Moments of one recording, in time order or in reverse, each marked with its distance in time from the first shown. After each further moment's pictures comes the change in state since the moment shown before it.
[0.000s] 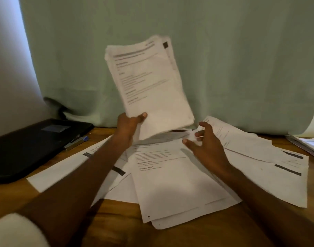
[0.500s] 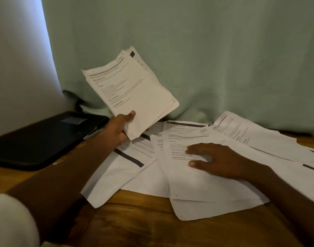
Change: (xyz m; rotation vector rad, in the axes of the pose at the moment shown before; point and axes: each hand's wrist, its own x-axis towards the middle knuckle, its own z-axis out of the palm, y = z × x) left_hand 0.014 0.002 -0.085 -0.117 -0.016 -0.291; right_hand -0.004 0.018 0.005 -0.507 -0.567 -0.299
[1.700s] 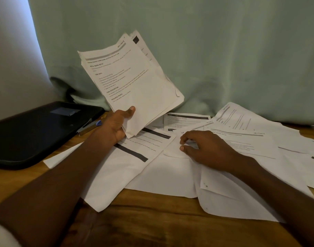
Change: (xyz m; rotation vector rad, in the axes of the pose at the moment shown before) left_hand 0.033 -0.024 -0.023 -0.025 -0.015 0.032; right_hand 0.040 -0.045 0.023 -0.036 0.102 0.123
